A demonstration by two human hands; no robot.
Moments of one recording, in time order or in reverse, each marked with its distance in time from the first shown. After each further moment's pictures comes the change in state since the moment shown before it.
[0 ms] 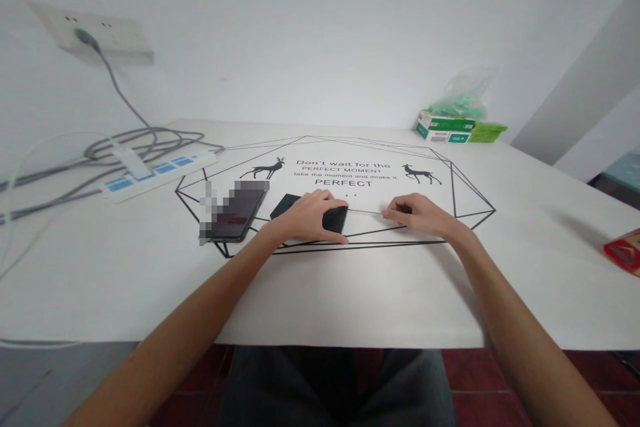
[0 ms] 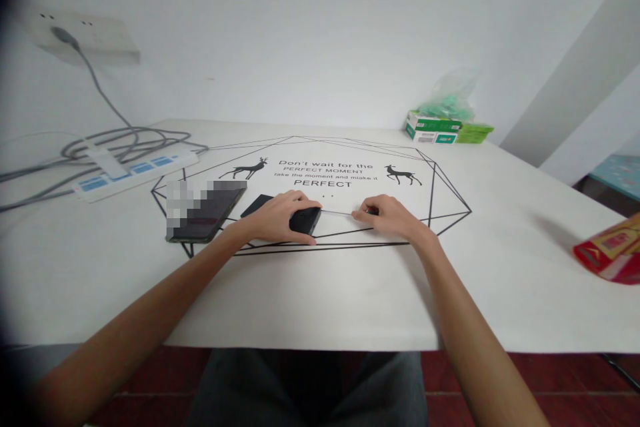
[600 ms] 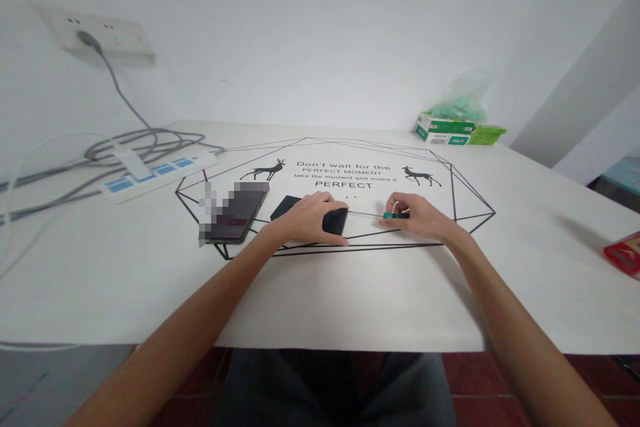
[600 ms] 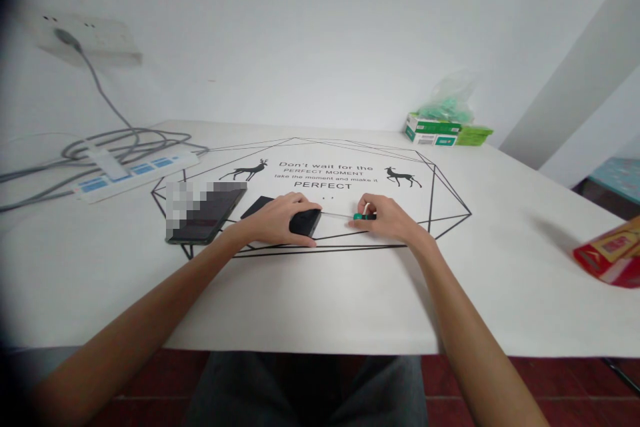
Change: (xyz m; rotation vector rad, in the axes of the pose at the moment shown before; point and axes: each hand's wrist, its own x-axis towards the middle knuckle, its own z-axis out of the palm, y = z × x) left_hand -0.002 0.005 -0.004 0.000 -0.025 -0.013; right_hand 0.002 0.004 0.005 0.133 0.061 -0.049
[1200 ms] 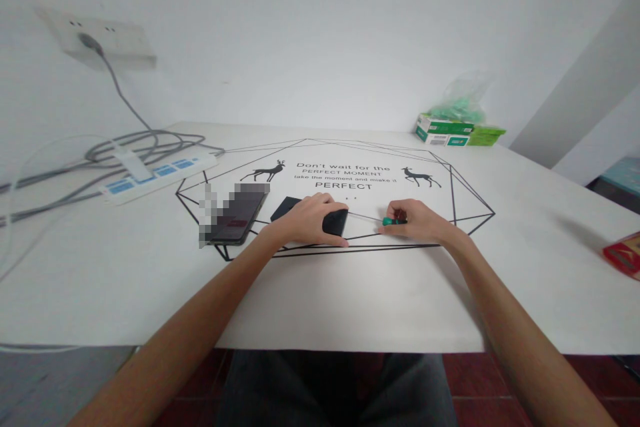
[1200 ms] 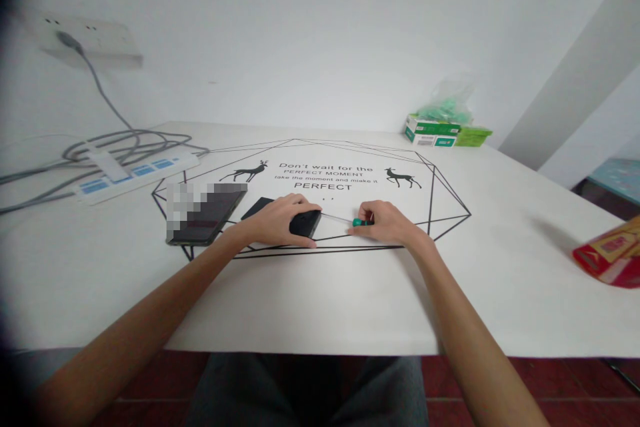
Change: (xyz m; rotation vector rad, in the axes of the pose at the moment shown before) left_hand -0.001 -0.001 0.001 0.007 0.008 0.010; right_hand 0.001 0.003 0.002 -0.098 -0.069 -0.005
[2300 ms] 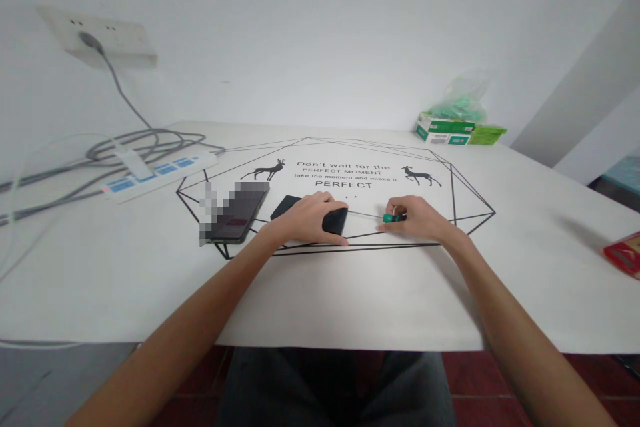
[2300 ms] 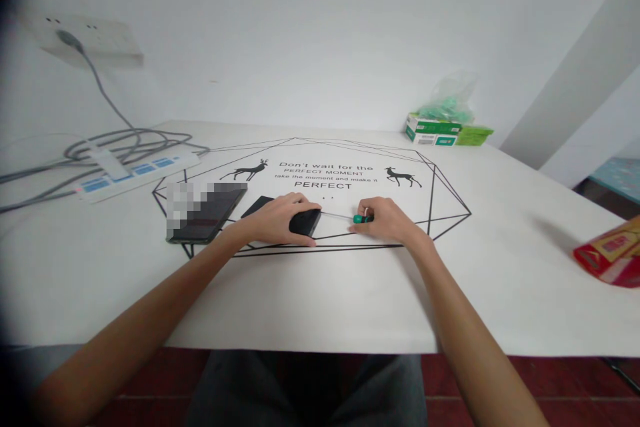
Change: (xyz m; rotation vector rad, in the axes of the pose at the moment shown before) left_hand 0.001 0.001 -0.002 0.028 -0.027 -0.003; right_hand -0.001 -0.004 0.000 -0.004 0.049 0.018
